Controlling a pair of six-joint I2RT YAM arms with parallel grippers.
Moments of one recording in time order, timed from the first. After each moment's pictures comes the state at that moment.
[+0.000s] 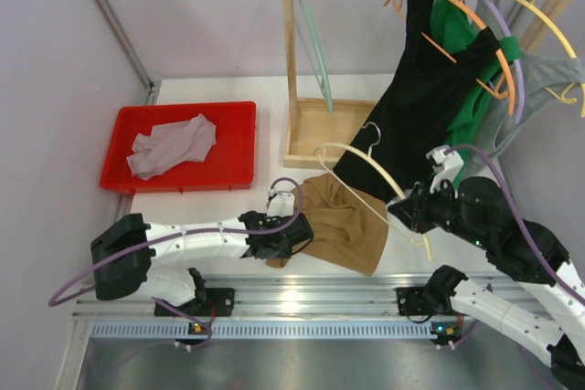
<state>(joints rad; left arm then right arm) -1.19 1.37 0.79 -0.69 -0.45 -0.99 0.77 0.56 1.02 -0.92 0.04 0.45</state>
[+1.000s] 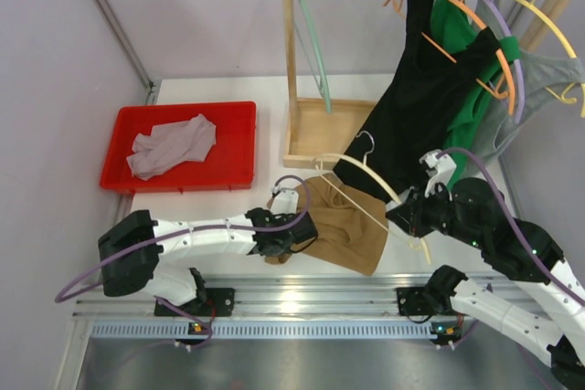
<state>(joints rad) -1.19 1.42 0.84 -0.75 -0.50 -0.97 0.77 0.56 0.99 -0.93 0.01 0.44</state>
